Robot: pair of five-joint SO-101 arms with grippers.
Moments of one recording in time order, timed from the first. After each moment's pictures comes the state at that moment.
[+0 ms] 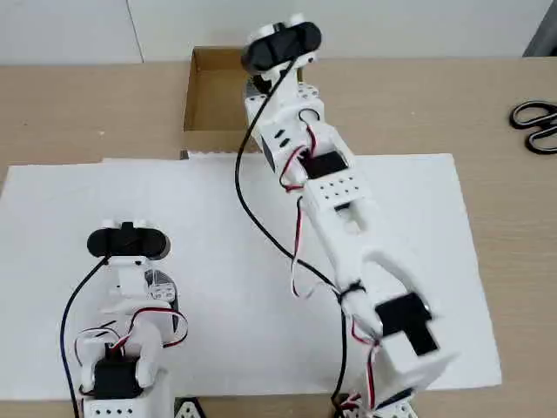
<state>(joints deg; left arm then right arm) -6.4 -103.3 90.8 71.4 3.9 -24.0 9.1 4.0 10.7 -2.6</state>
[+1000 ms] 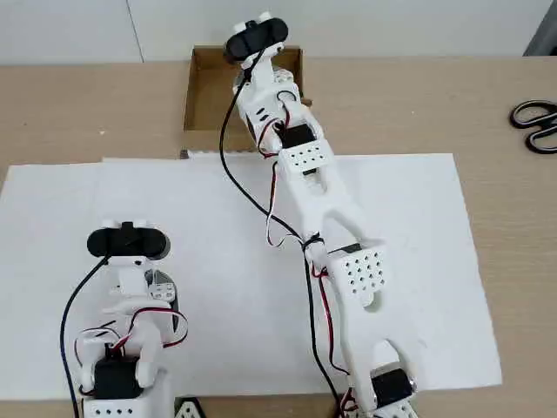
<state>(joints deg) -6.4 -103.3 90.8 71.4 3.9 -23.0 56.6 -51.0 21.4 2.9</state>
